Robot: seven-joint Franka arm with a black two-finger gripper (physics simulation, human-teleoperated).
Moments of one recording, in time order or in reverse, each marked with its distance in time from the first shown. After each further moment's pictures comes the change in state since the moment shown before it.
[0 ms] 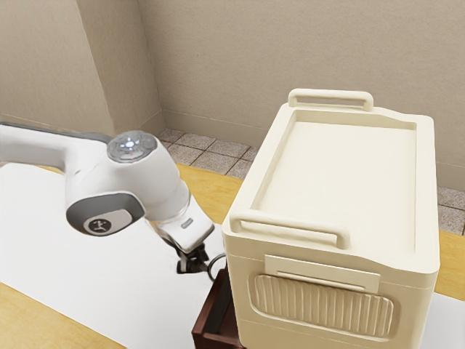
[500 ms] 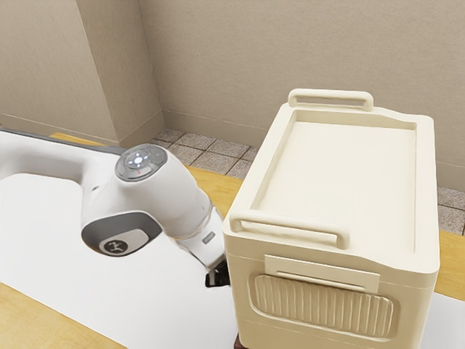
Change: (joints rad) arm 0.046 0.086 -0.167 0.011 -0.089 0.165 0.003
